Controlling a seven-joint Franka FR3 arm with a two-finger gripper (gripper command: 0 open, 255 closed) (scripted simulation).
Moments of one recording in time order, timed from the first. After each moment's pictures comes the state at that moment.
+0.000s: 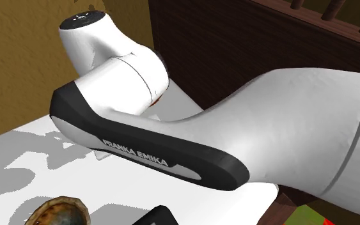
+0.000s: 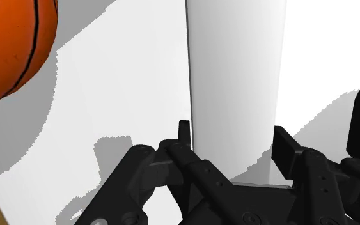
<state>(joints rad) 0.23 0.31 -0.12 -1.49 0.03 1.81 -1.04</state>
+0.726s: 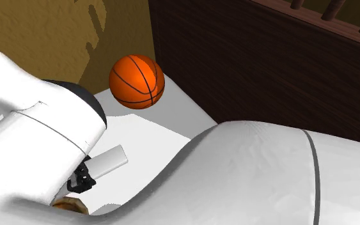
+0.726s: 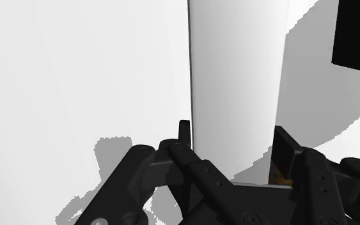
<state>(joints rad) 0.38 0.43 -0.05 -1.31 0.01 1.75 -0.82</state>
